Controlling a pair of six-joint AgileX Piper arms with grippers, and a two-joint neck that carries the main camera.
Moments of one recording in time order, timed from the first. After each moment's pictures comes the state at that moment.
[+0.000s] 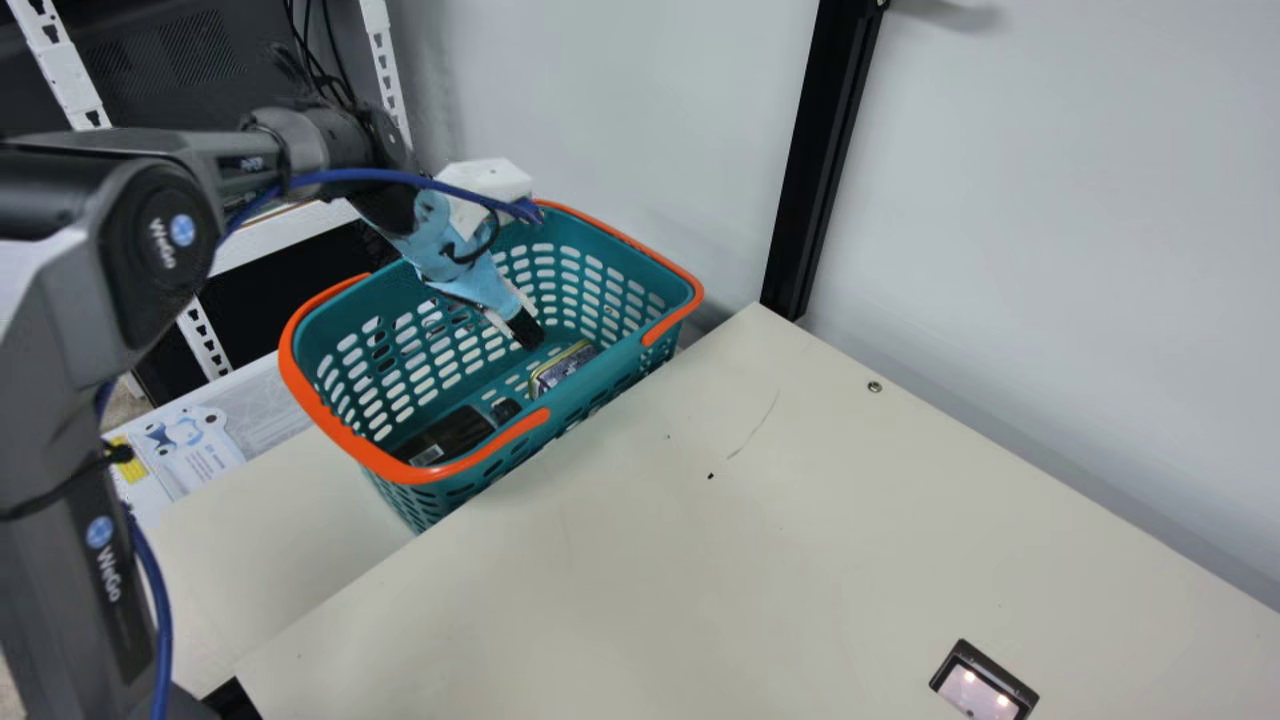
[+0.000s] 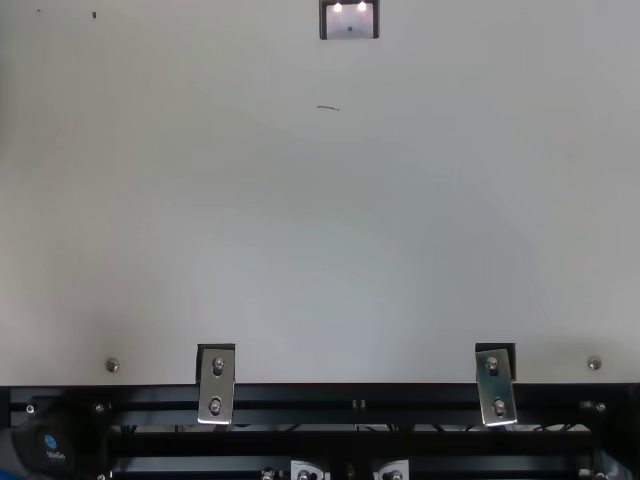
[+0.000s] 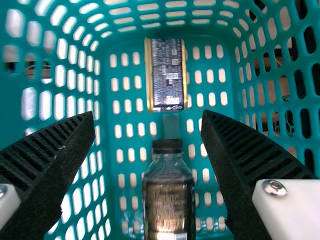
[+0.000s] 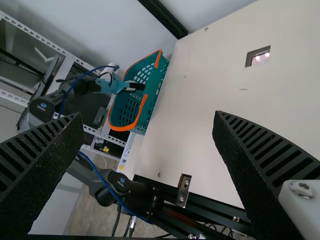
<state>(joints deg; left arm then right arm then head) 36.8 118.9 -84.3 -21.5 42.2 53.0 12.9 22.4 -57.6 33.8 67.1 24.1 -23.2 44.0</state>
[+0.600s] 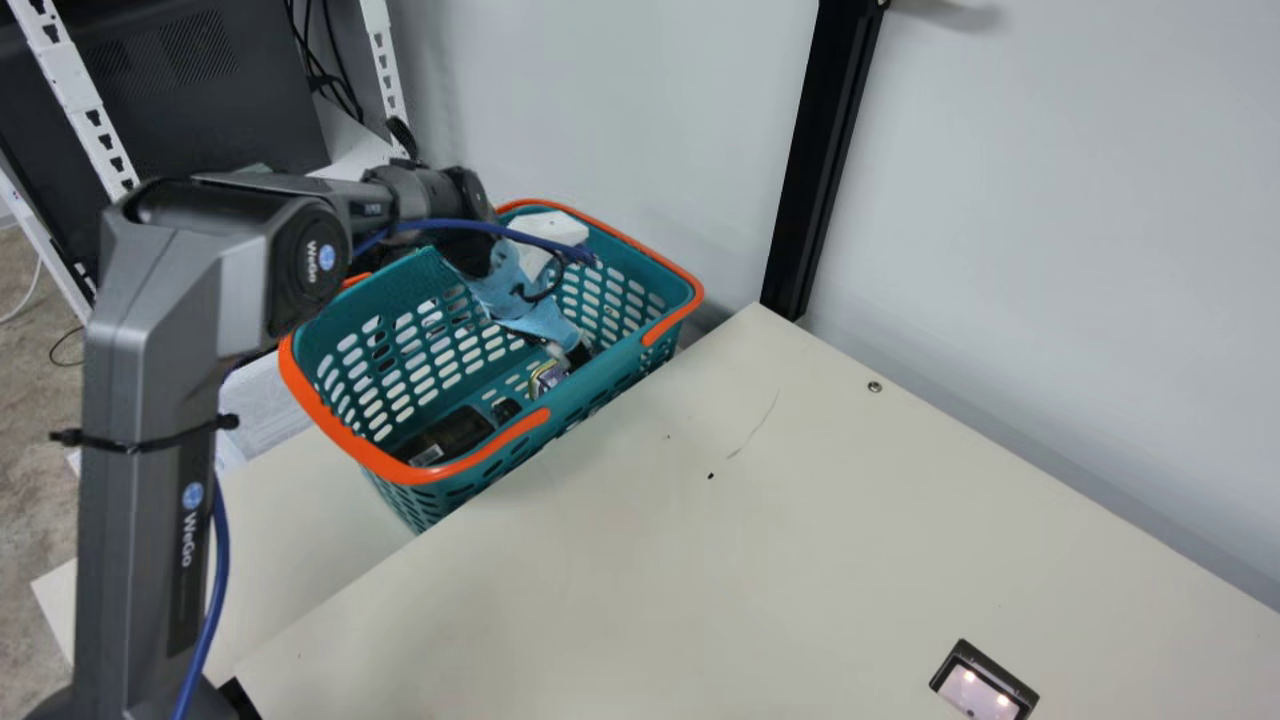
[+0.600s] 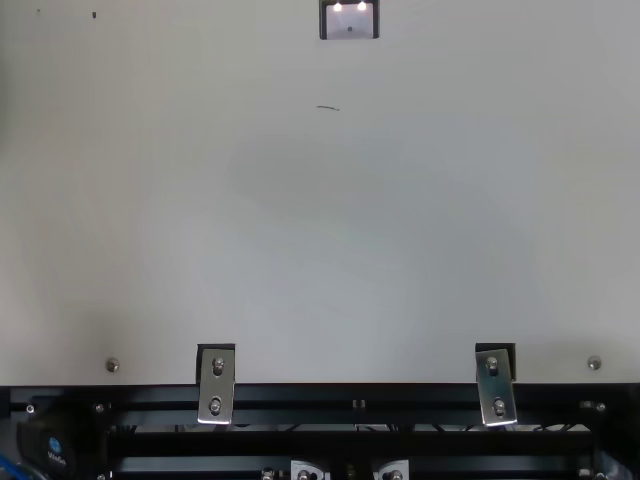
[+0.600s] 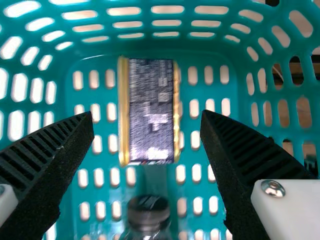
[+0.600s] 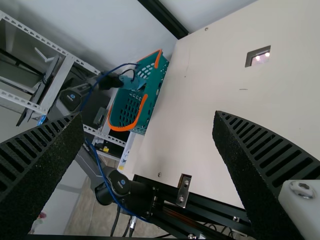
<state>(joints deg) 31.7 134.9 -95.0 -21.3 39.0 46.1 12.9 22.4 -57.6 33.8 67.1 24.1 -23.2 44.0</state>
